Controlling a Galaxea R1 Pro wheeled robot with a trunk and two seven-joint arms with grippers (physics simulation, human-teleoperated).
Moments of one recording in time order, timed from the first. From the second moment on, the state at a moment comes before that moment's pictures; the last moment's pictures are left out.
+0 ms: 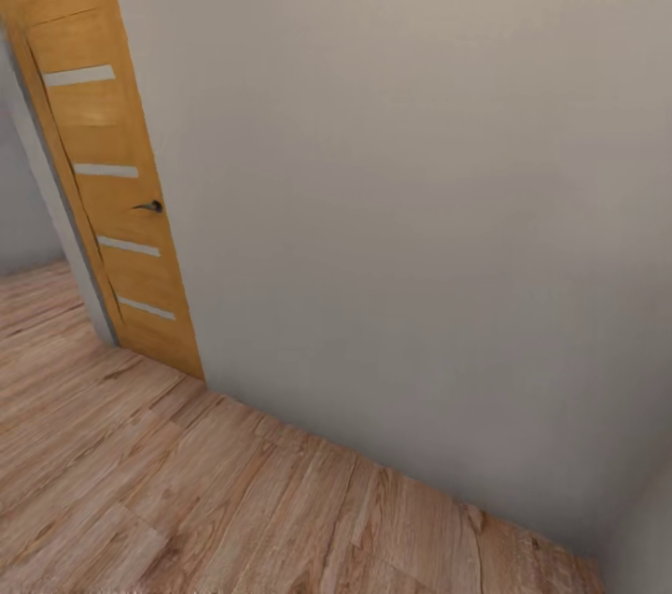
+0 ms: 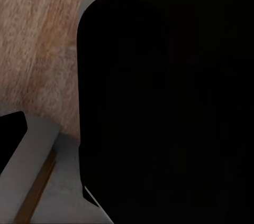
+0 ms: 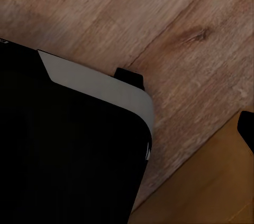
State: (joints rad) left arm 0.00 0.00 0.01 -0.04 0.02 -0.02 0.00; right arm -0.14 0.03 0.58 0.03 -0.25 -0.12 -0.06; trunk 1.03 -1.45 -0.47
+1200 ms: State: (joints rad) left arm 0.00 0.00 0.01 -0.04 0.02 -0.02 0.00; right arm -0.14 0.03 0.58 0.03 -0.25 -0.12 -0.06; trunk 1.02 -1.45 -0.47
